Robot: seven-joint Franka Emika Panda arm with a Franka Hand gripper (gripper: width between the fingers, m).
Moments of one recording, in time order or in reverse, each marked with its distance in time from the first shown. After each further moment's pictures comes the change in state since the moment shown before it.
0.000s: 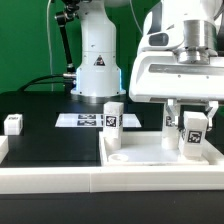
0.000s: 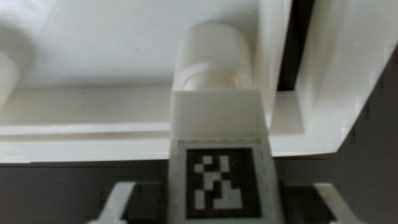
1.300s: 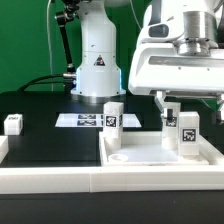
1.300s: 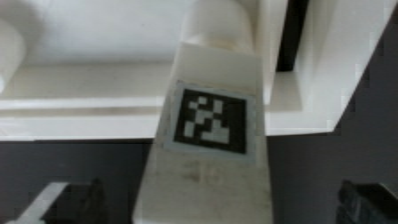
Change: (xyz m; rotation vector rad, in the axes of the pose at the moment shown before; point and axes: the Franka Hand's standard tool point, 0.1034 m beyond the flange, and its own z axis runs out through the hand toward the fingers) arm 0.010 0.001 -0.007 0.007 -0.020 -0.013
